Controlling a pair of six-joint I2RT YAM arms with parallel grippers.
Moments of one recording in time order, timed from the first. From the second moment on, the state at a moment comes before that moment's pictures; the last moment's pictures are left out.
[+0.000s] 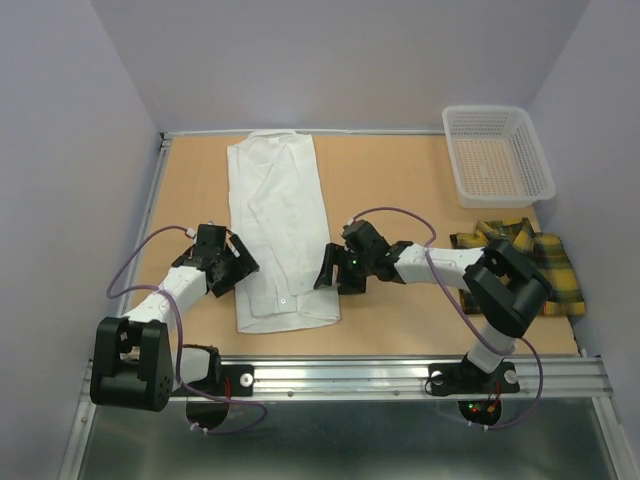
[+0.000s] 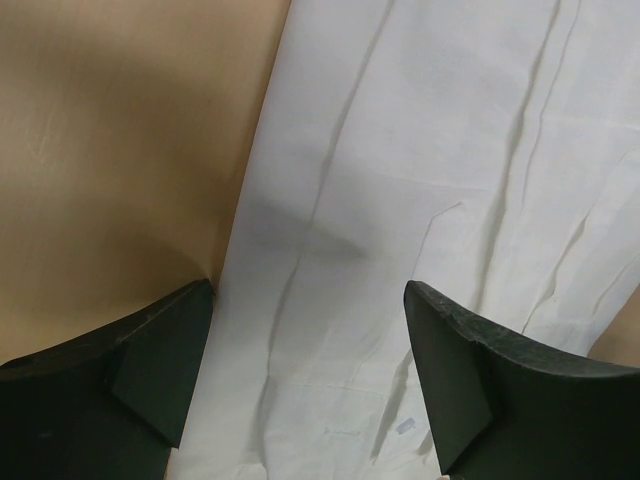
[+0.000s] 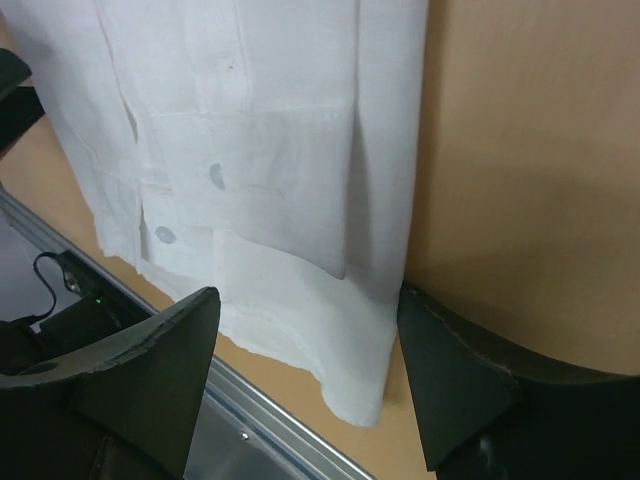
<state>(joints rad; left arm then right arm) -0.14 1.19 0.56 -0.38 0.01 -0.72 0.80 1.69 0.91 -0.12 -0.21 0.90</state>
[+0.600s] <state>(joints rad) -0.14 1.26 0.56 -0.30 0.09 -0.72 0.80 1.78 0.92 -0.03 -0.18 0.96</state>
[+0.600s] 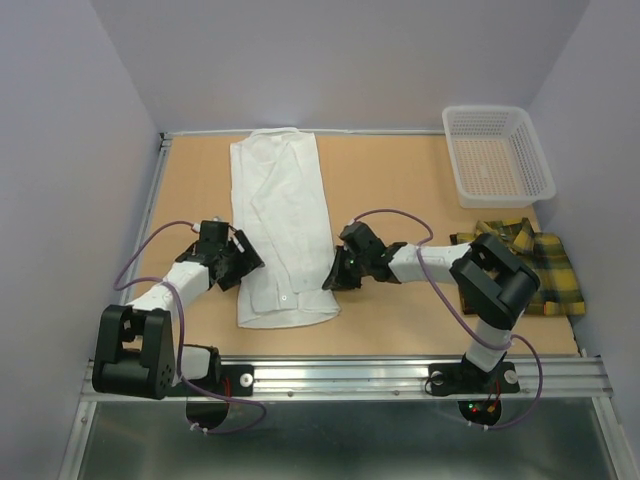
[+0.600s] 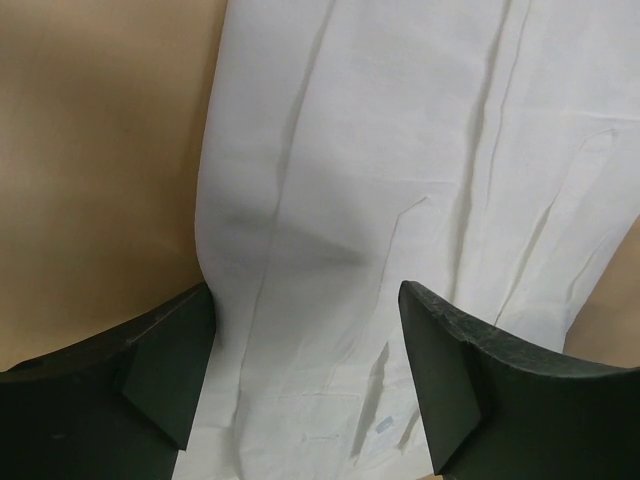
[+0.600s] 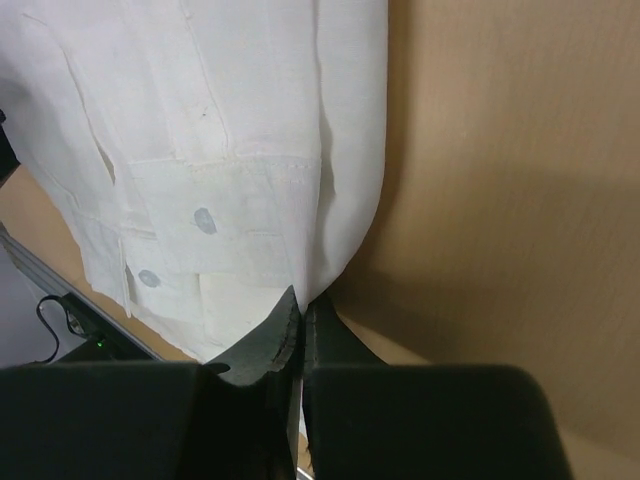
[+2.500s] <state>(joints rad) -0.43 1.21 0.54 -0.51 0.15 -0.97 0.65 1.68 0.87 -0.08 -0.18 0.82</state>
